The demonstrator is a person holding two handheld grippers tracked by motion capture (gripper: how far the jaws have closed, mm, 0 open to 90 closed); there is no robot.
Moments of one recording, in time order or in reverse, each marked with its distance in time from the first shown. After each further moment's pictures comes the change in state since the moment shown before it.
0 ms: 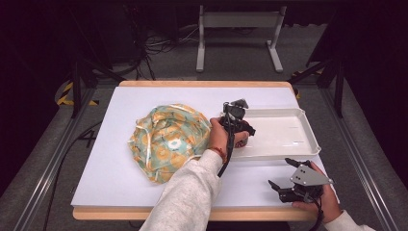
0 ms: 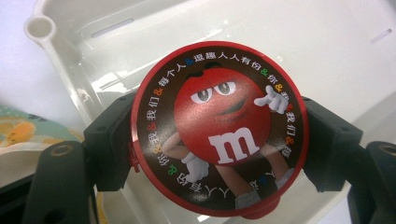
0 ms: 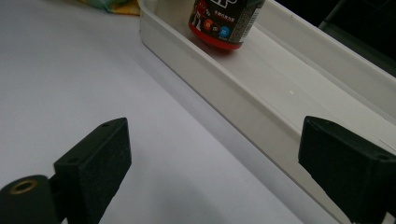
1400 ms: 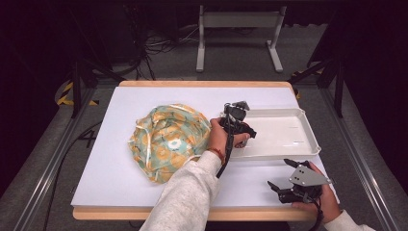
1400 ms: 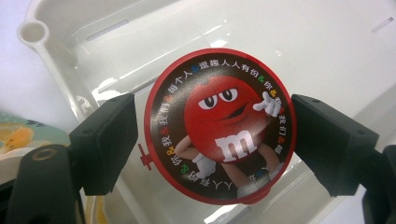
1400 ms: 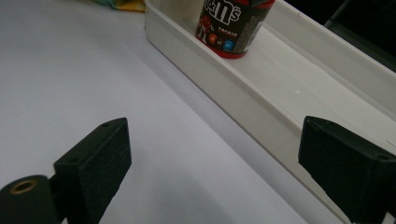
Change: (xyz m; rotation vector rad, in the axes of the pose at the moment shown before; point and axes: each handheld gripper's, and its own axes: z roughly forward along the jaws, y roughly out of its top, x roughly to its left) left arm -0.001 -0.003 0.000 -0.008 0.002 0.050; right arm 0.001 0.000 0.002 0.009 0.015 -0.011
